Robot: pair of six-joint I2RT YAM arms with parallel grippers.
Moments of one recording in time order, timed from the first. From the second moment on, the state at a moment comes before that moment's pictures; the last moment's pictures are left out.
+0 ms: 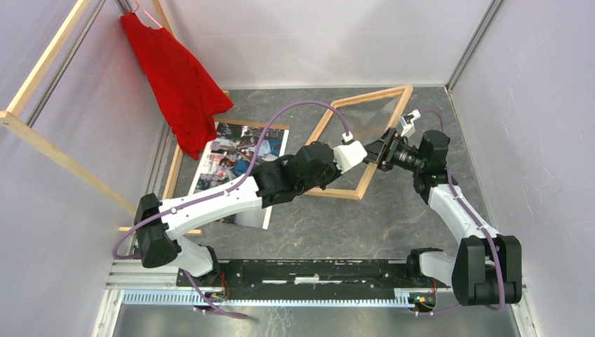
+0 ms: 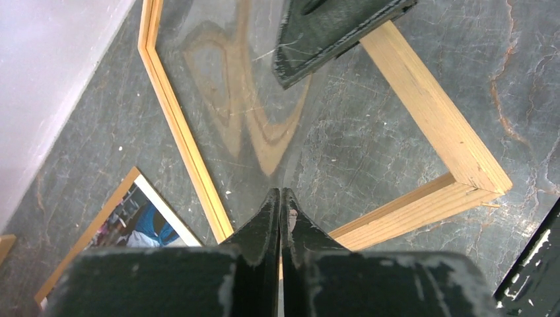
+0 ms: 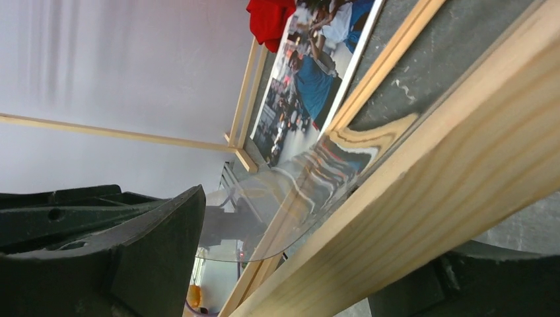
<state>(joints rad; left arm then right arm) -1.12 1.47 1.34 -0.38 -0.29 0.21 0.04 1.17 0.64 0.26 -0.91 0.86</state>
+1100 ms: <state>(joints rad) -0.96 1.47 1.34 -0.41 -0.14 0.12 -0.09 1.14 0.34 0.36 -0.94 0.86</state>
